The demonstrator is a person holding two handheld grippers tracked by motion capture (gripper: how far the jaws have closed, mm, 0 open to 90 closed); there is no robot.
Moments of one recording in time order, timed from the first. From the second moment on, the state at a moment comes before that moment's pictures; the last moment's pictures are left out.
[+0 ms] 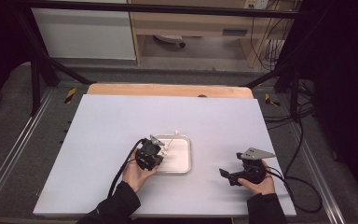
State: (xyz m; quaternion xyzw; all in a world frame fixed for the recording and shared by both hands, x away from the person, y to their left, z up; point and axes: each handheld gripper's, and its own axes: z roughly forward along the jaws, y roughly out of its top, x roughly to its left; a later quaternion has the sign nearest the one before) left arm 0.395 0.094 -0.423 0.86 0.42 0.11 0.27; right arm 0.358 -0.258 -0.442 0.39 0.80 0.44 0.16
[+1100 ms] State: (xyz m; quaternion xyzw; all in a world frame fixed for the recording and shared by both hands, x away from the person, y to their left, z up) left arm 0.368 0.175 -0.402 0.85 0.33 0.11 0.38; right arm 0.357 -0.262 -0.442 0.40 0.79 0.44 0.15
